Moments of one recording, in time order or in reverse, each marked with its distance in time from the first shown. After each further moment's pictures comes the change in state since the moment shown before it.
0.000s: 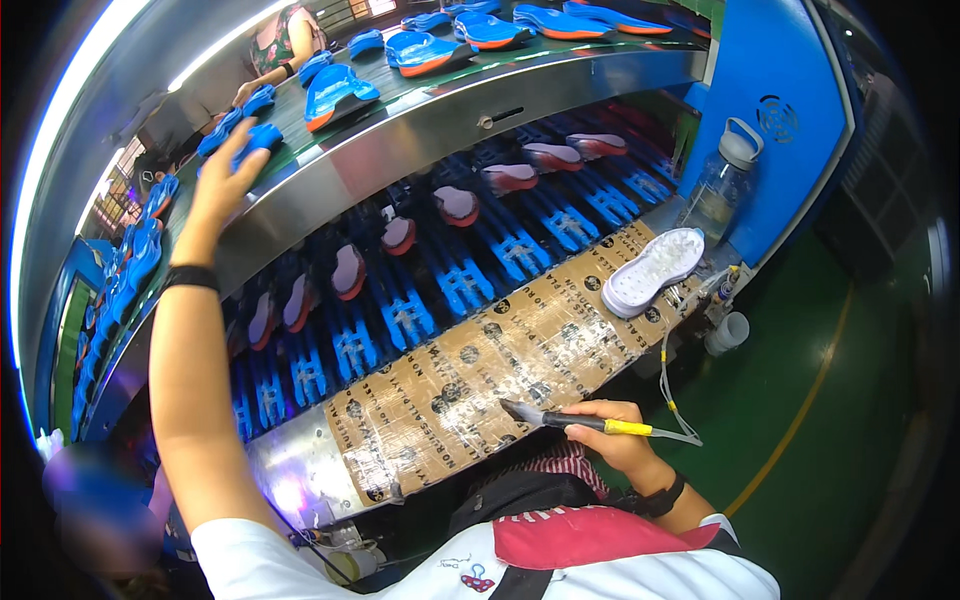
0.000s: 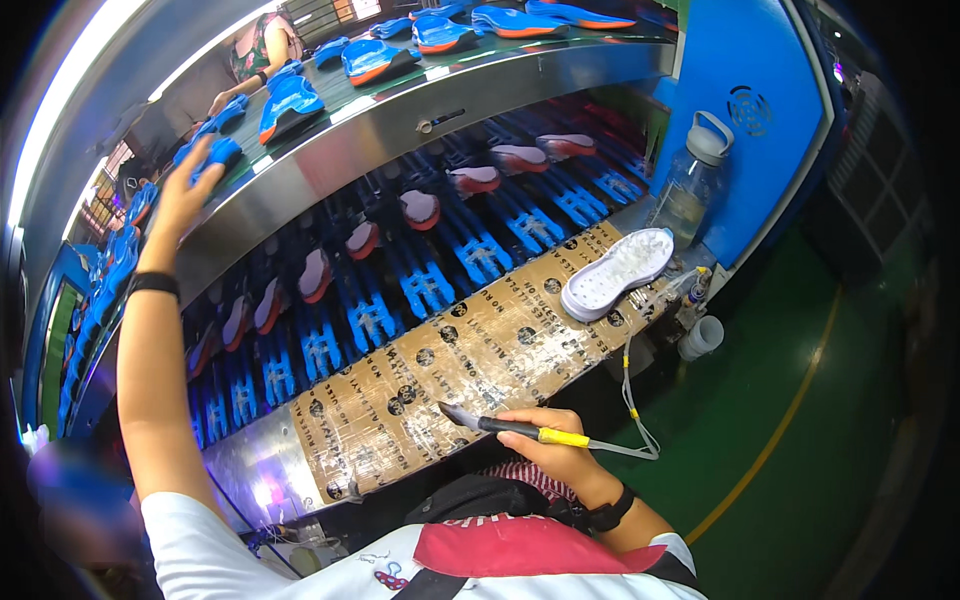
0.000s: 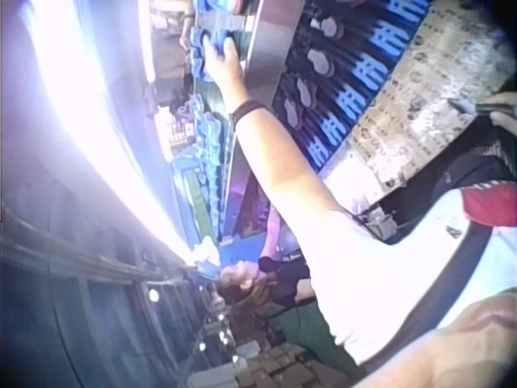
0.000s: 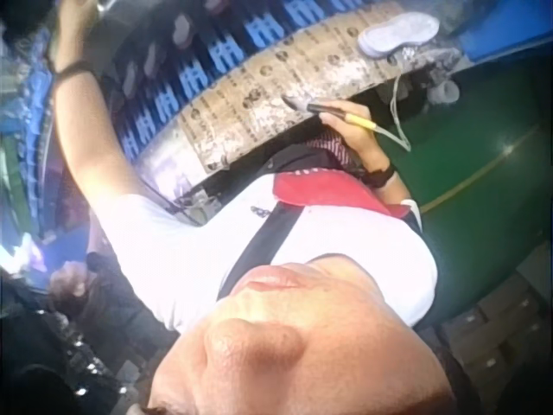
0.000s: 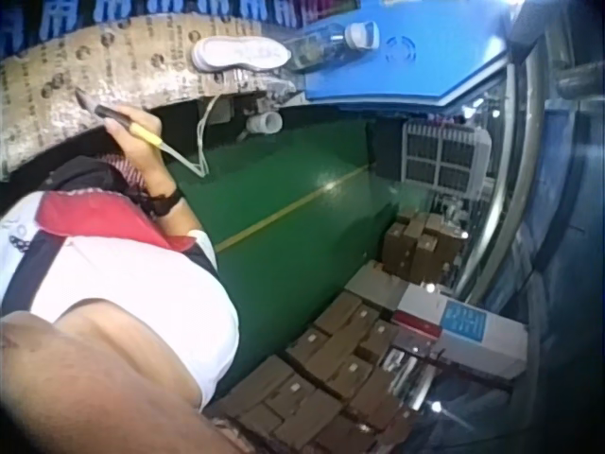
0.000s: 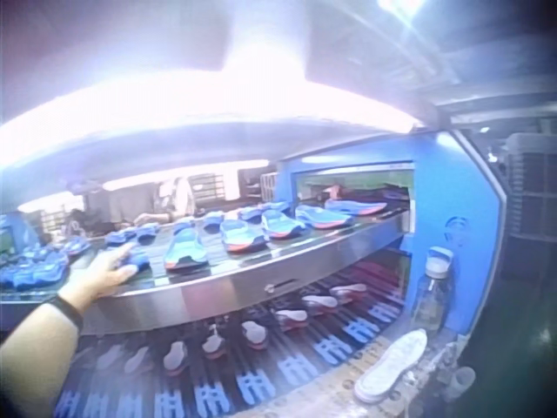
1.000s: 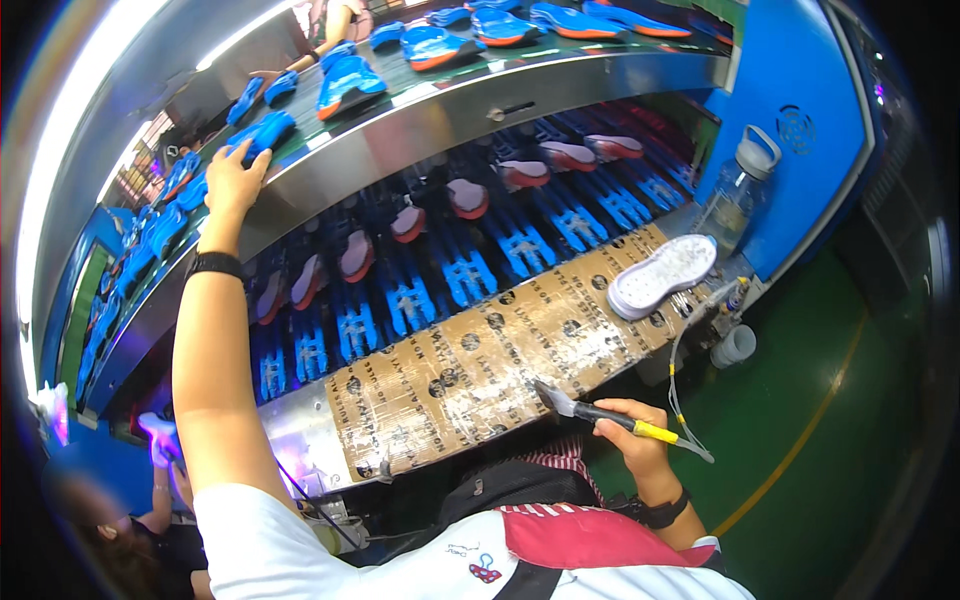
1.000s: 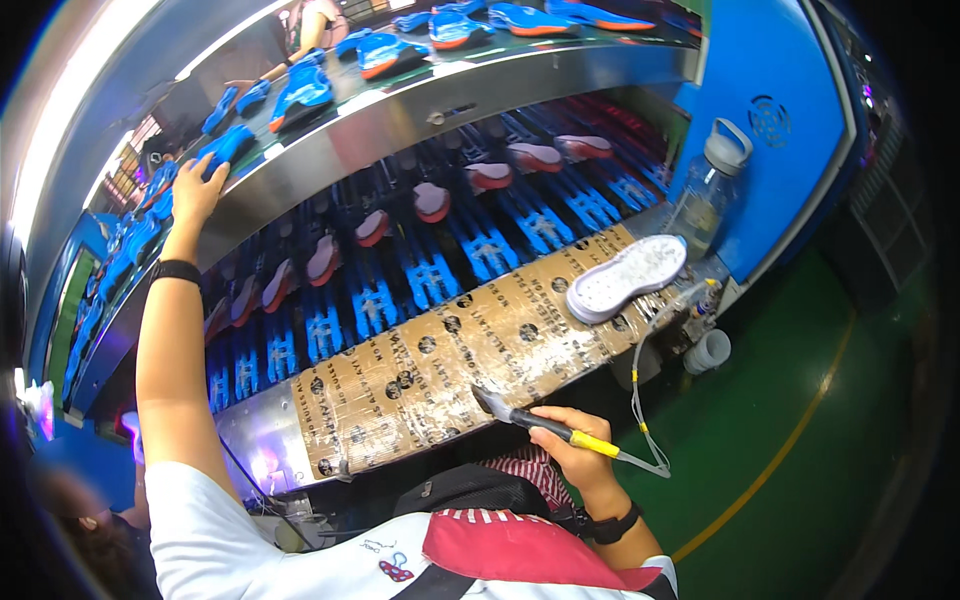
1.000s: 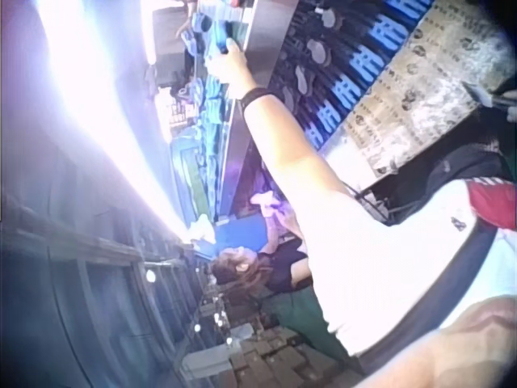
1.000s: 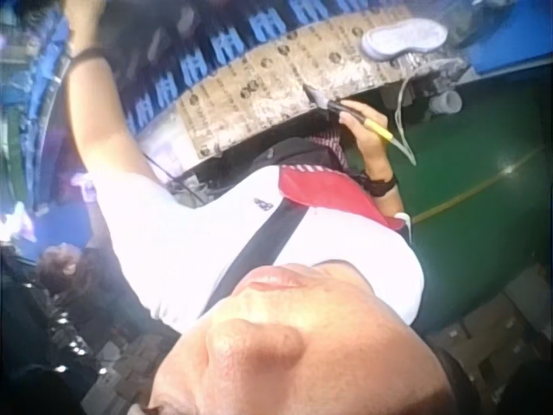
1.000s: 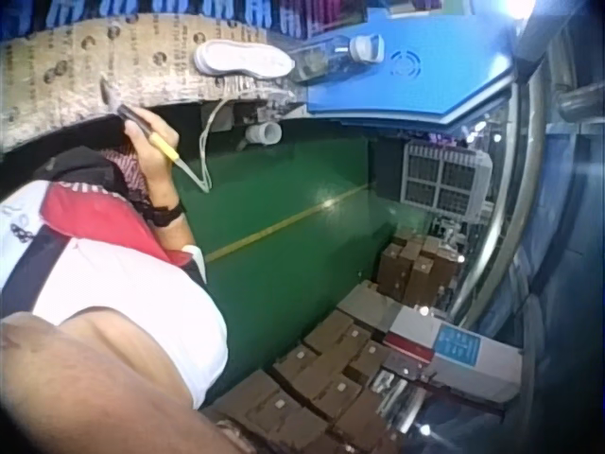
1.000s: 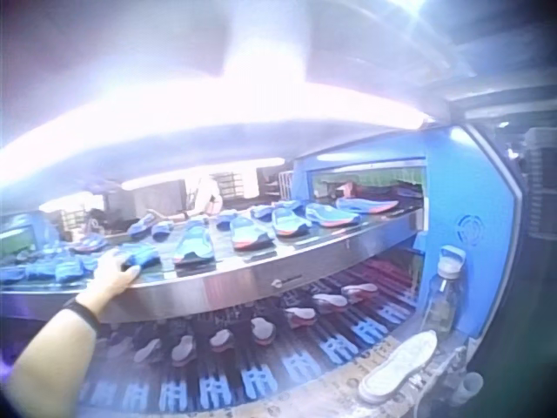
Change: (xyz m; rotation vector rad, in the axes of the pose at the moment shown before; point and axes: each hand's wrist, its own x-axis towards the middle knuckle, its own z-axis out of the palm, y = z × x) left_hand -0.032 -0.013 -0.013 0.662 0.183 -0.420; right_hand -0.020 0.008 -0.031 0.092 0.107 -0.048
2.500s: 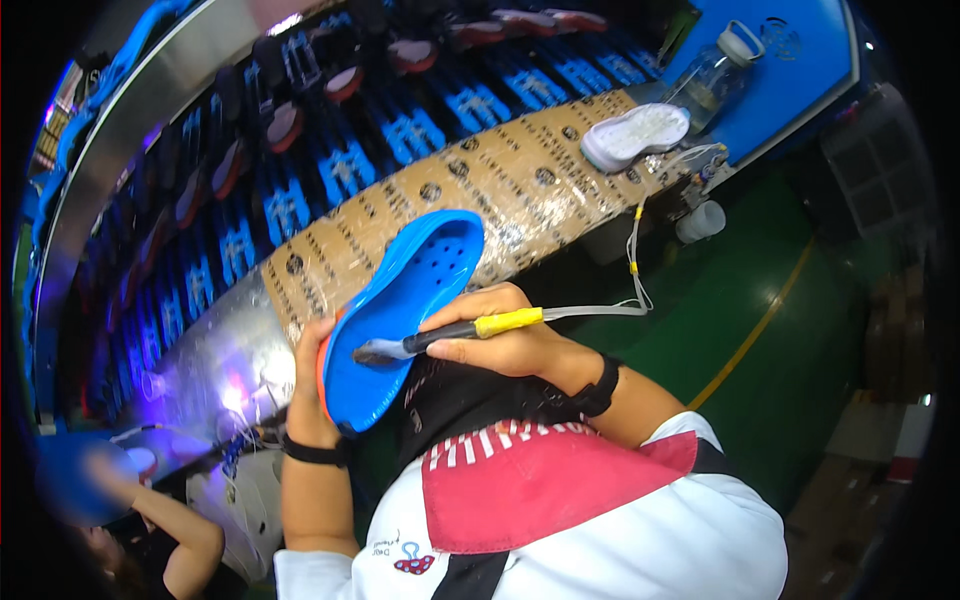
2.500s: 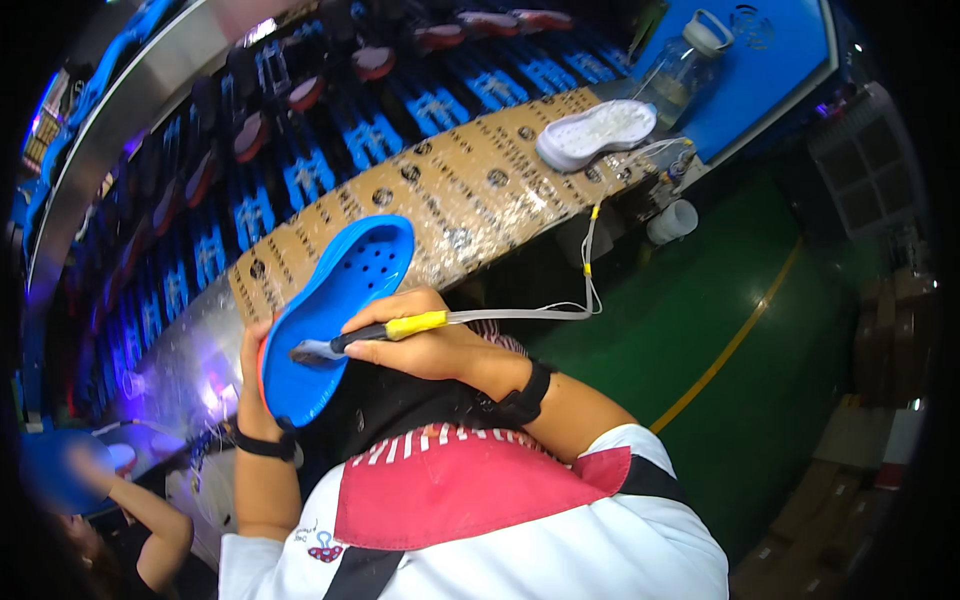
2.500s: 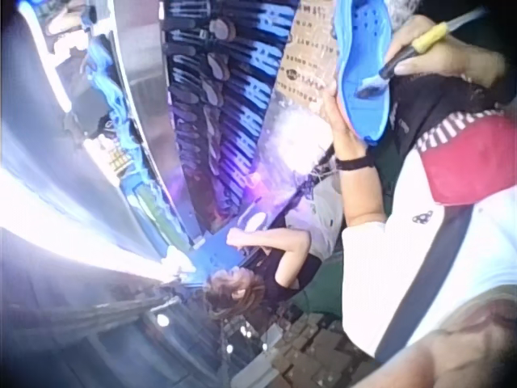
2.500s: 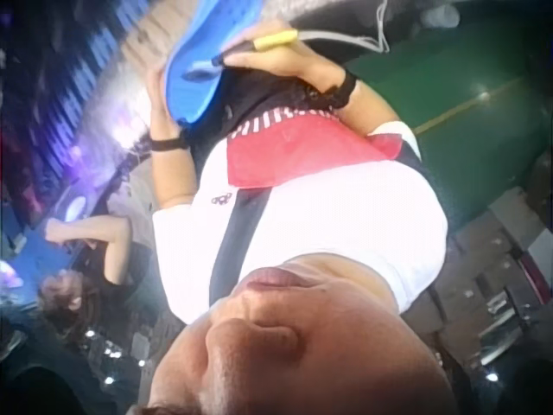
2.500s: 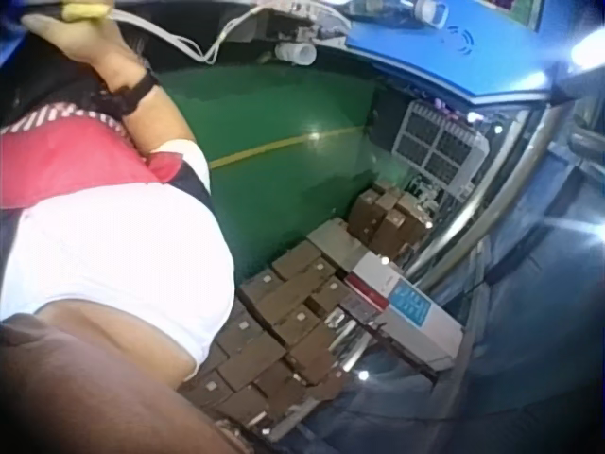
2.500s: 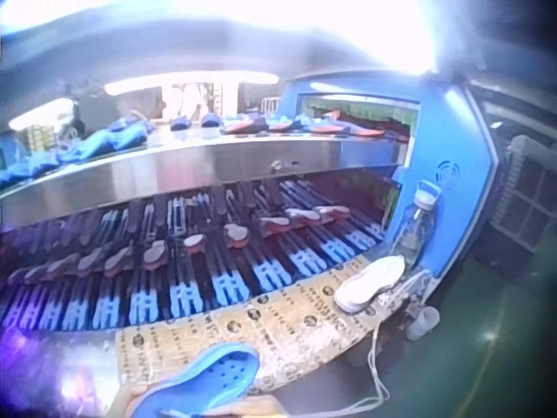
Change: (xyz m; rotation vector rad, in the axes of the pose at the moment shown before) left_hand -0.405 0.024 -0.055 -2.043 -1.274 -1.001; right_hand -0.001 0.020 0.137 -0.151 -0.512 -0.235
